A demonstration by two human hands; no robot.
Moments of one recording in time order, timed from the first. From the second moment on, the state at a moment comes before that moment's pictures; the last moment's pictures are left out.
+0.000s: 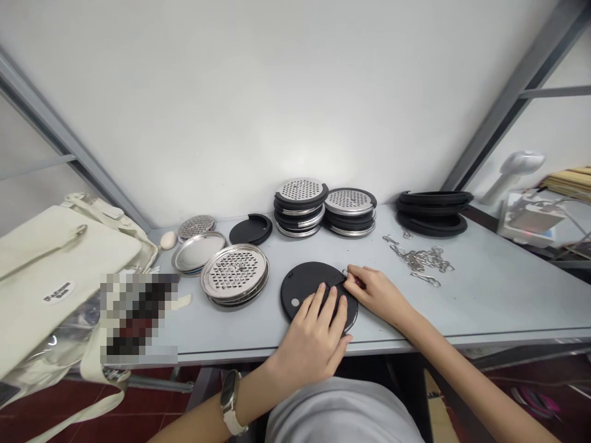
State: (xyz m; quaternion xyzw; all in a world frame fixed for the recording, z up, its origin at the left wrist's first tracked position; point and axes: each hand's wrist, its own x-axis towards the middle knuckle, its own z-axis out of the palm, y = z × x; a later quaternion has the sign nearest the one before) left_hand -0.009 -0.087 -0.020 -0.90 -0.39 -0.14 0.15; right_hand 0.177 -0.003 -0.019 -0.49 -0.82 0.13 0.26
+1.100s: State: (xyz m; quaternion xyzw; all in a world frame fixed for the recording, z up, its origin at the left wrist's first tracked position) left_hand -0.008 -0.088 -0.023 -0.89 -0.39 -0.15 0.17; right_hand 0.175 -0.004 -0.018 -0.49 -0.82 0.16 0.26
